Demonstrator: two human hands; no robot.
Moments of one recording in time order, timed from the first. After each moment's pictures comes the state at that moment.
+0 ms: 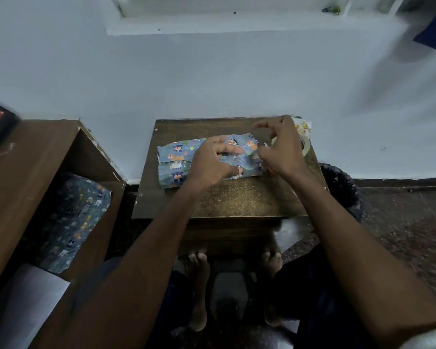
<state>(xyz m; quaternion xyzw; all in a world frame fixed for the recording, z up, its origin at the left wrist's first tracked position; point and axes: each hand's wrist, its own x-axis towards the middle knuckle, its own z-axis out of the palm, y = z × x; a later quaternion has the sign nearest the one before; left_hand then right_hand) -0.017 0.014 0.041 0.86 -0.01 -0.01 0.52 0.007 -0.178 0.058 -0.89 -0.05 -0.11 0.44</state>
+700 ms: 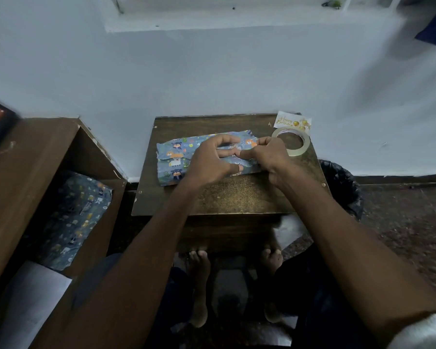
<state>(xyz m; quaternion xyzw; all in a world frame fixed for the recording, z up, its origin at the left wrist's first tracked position) -0.019 0.014 0.038 0.82 -0.03 -0.05 0.58 0.002 -0.155 0.051 -0.74 0.15 0.10 0.65</state>
